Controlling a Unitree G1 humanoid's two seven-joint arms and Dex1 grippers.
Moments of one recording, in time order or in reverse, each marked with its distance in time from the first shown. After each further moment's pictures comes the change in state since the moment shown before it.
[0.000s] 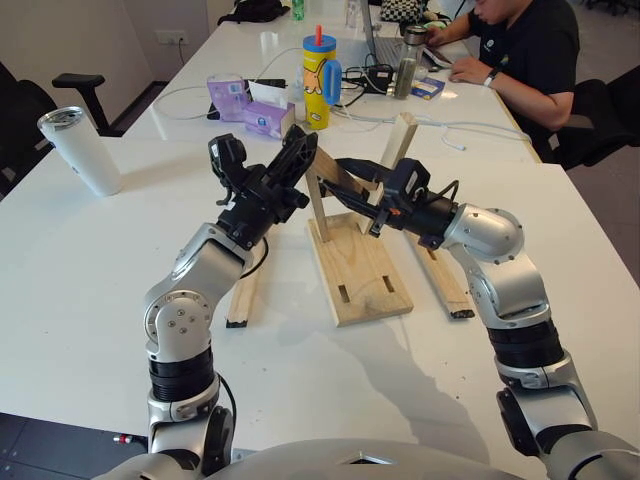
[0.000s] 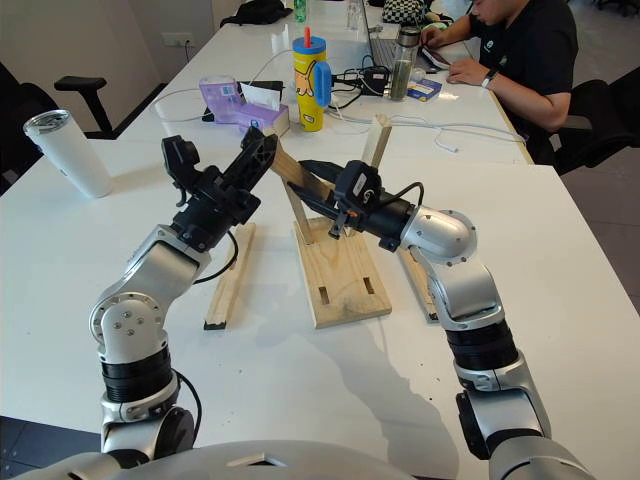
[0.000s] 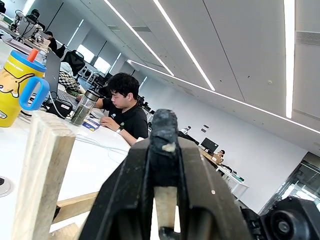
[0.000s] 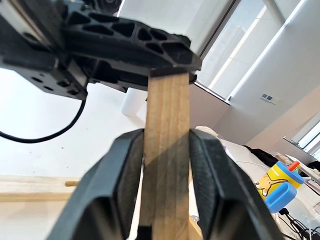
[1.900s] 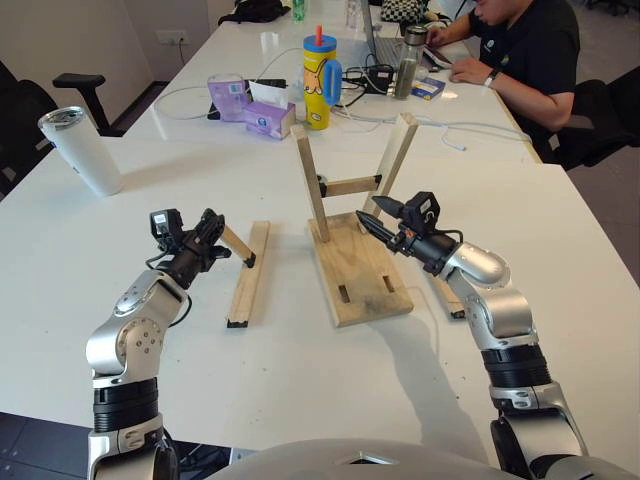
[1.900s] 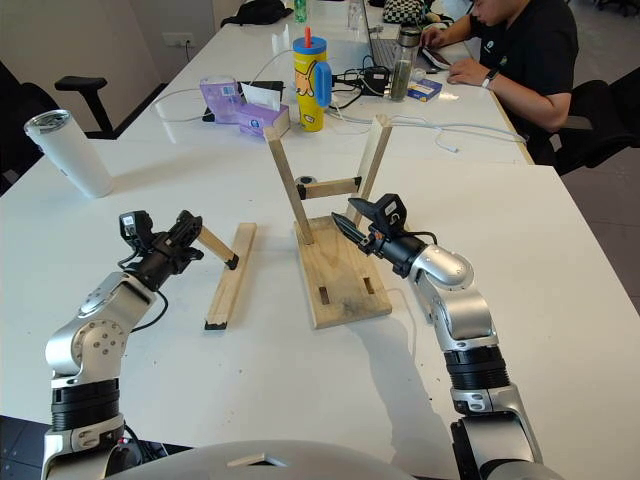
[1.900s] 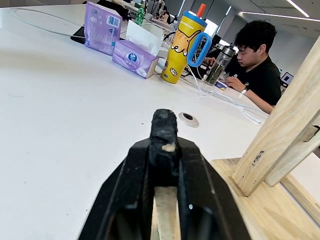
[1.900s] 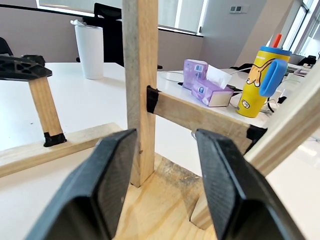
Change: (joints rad) left arm 0.223 0.241 0.128 0.246 0.350 -0.073 -0.108; right arm 0.166 0.070 -0.094 0.204 0.038 0.082 -0.112
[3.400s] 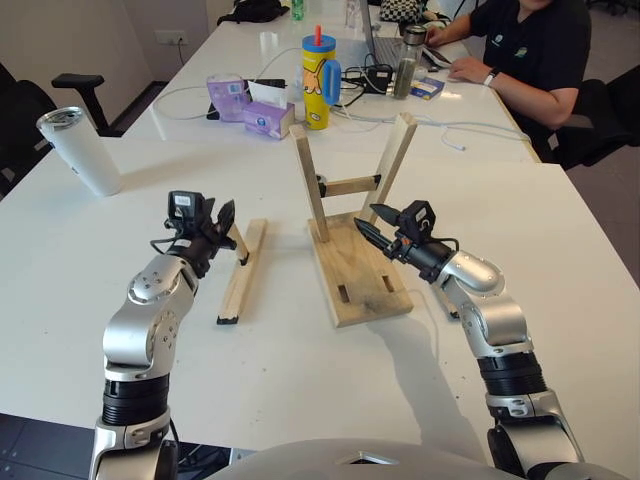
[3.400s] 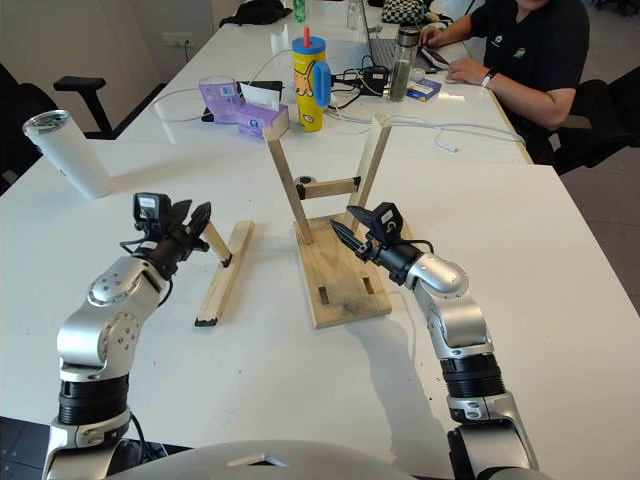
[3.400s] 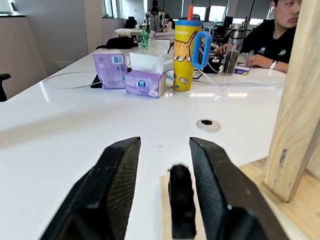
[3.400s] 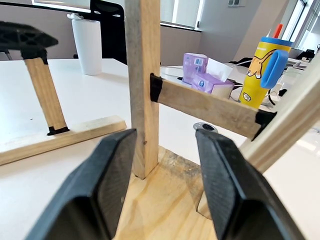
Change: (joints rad) left arm -0.093 0.016 -0.129 -0.158 0.302 0.009 0.060; right arm 0.032 0.027 0.005 -0.012 -0.017 -0.004 -0.019
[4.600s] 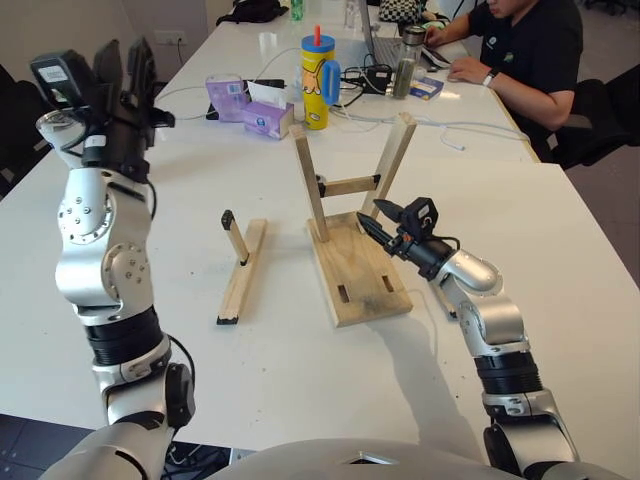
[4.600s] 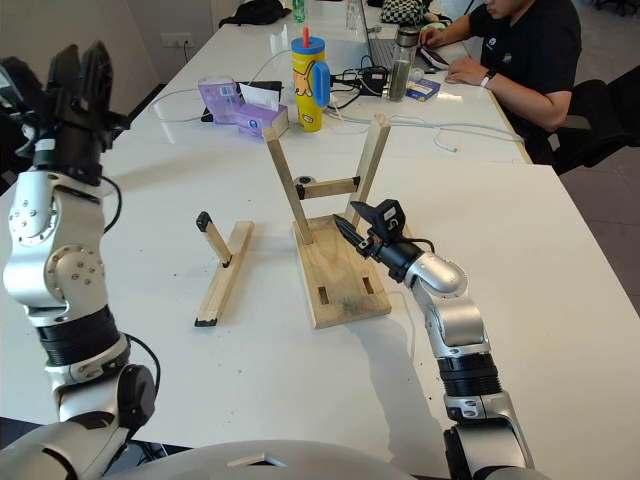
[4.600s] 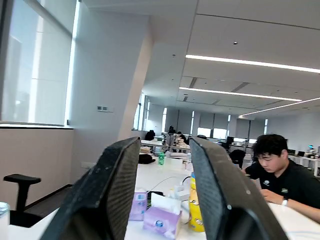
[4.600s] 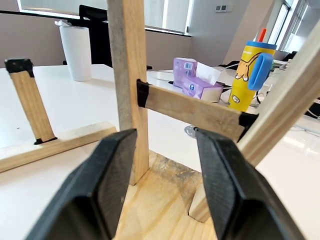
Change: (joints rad) left arm -0.238 0.026 0.210 0.047 -0.021 -0.179 0.024; right arm -0.004 0.022 -0.011 0.017 0.002 -0.020 -0.039
